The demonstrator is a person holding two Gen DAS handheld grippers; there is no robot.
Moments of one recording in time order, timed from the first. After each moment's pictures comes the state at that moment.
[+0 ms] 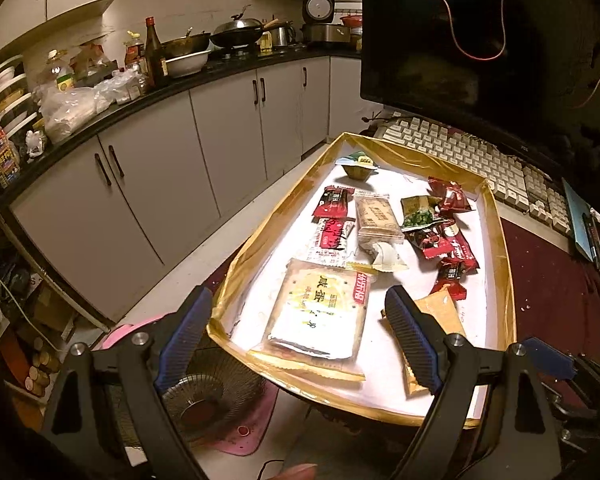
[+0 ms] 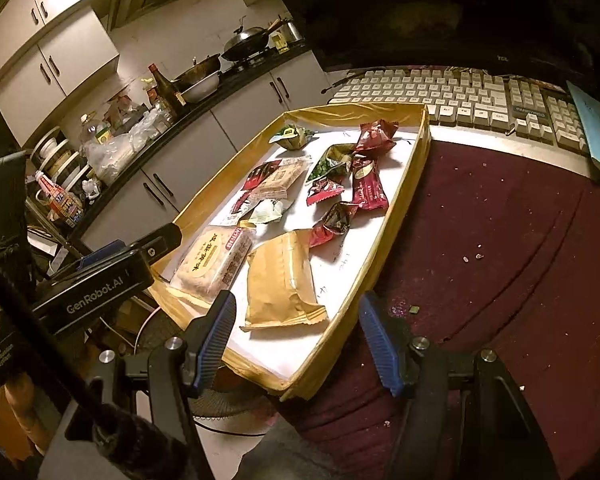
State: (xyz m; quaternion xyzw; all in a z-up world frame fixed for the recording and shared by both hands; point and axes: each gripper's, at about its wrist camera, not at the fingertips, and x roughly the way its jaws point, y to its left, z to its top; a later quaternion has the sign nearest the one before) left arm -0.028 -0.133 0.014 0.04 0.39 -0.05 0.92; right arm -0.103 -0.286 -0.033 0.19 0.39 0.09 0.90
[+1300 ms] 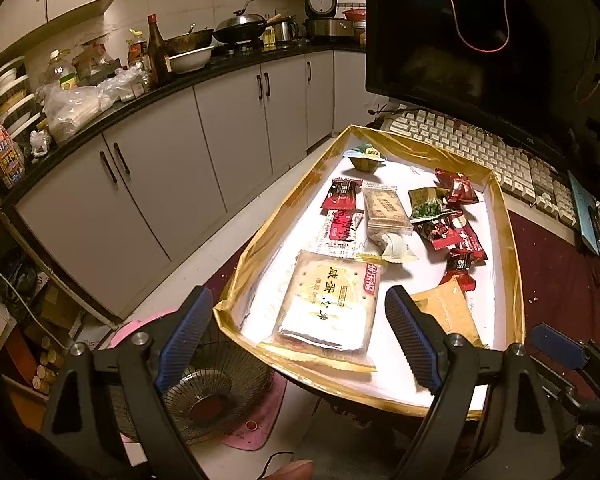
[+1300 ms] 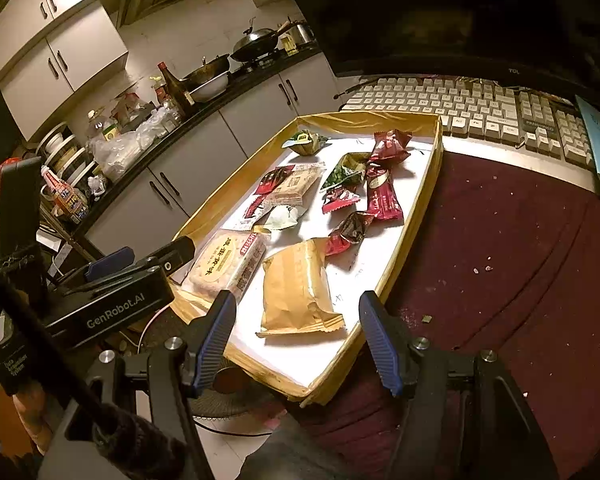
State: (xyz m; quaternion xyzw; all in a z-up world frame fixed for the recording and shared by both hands) left arm -0.030 -0.132 0.012 0.05 0.40 -0.04 0.91; right arm -0.100 -0.278 -0.026 0.19 0.39 0.10 0.90
